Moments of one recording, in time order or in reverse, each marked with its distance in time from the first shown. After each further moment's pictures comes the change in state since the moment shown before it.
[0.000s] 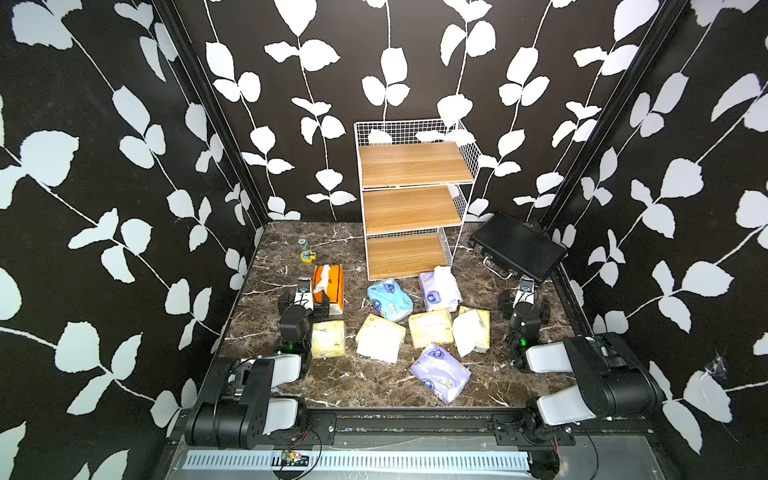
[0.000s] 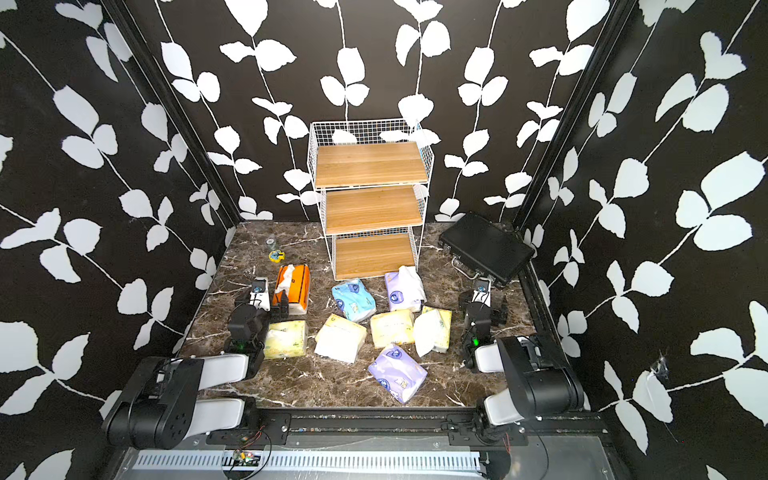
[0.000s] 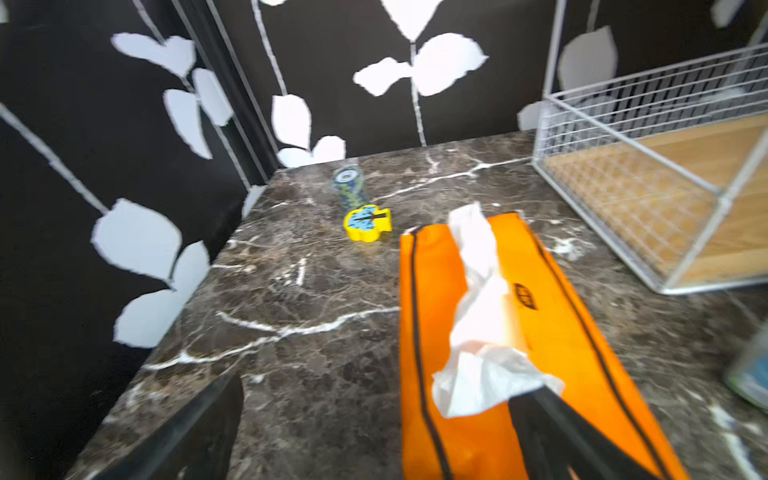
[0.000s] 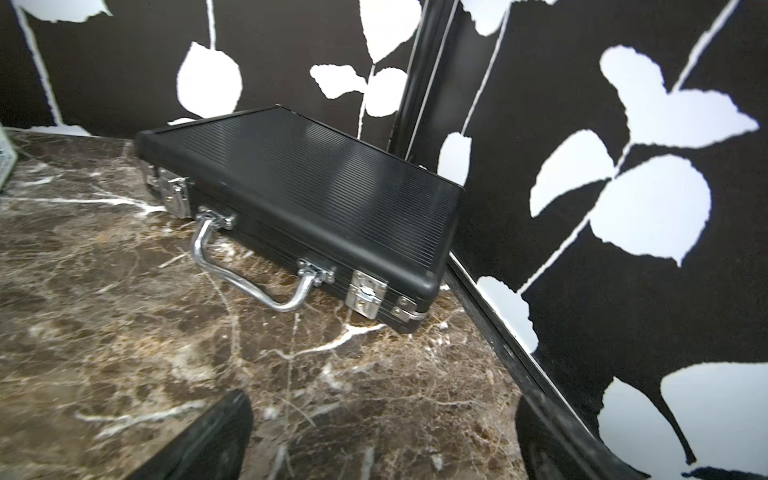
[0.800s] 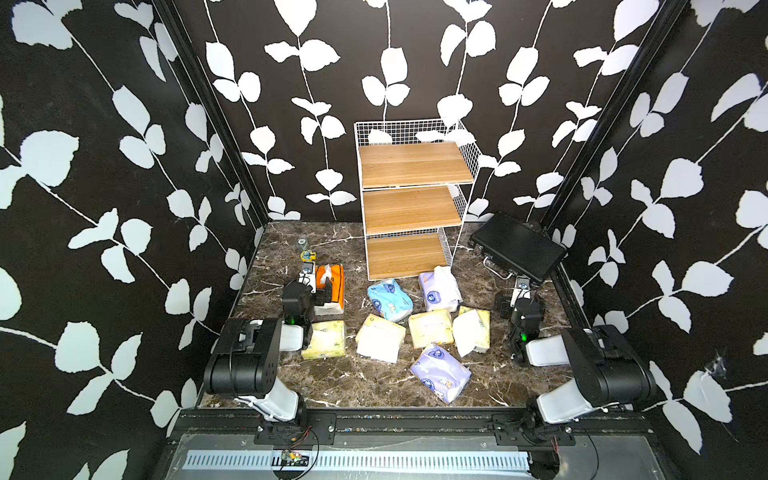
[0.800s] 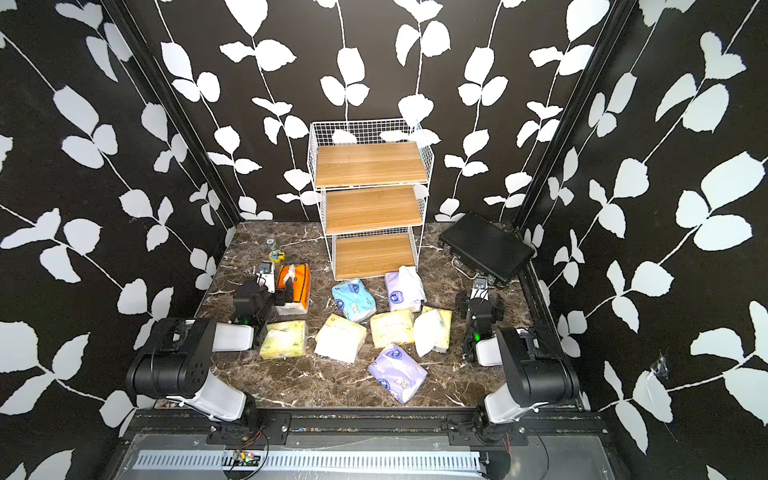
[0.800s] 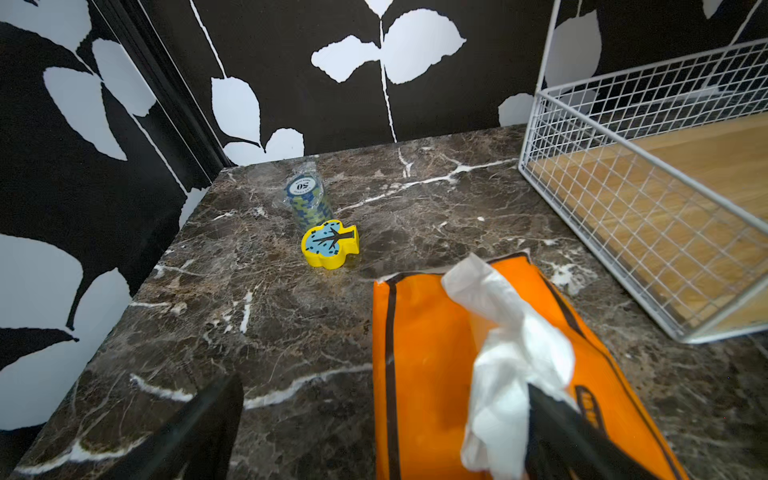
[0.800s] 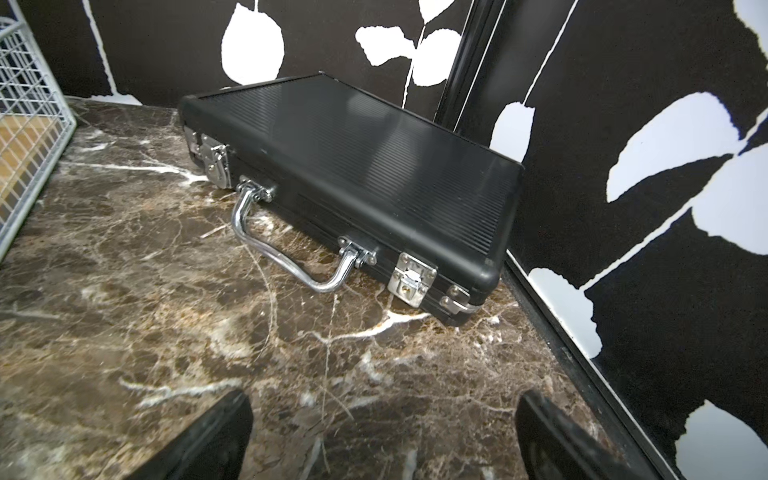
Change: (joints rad) left arm 0.064 0.268 0.242 -0.064 0.147 -0.007; right arm -0.033 0.064 0.067 -0.095 -0.143 0.018
